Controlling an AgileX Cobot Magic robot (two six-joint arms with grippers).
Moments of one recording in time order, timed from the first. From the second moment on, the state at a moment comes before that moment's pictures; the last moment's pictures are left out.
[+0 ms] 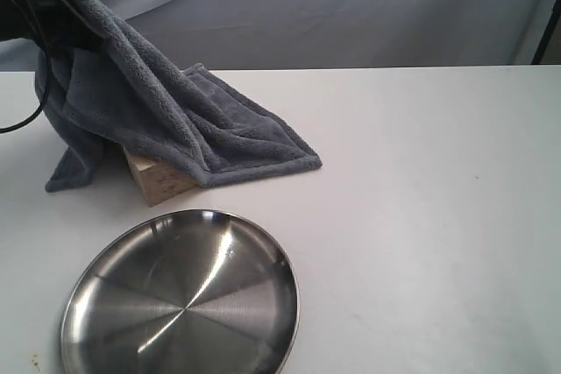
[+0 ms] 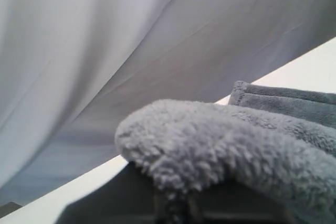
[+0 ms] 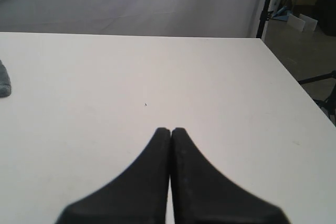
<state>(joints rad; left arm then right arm) -0.14 1.69 -1.14 -0.50 -0.06 0.94 -0.04 0.01 0.00 -0.14 0.34 0.09</state>
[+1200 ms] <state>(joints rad) -0.59 1.66 -1.38 -0.48 -0.14 0.69 -0.04 0.01 0.00 -0.14 0.34 0.09</state>
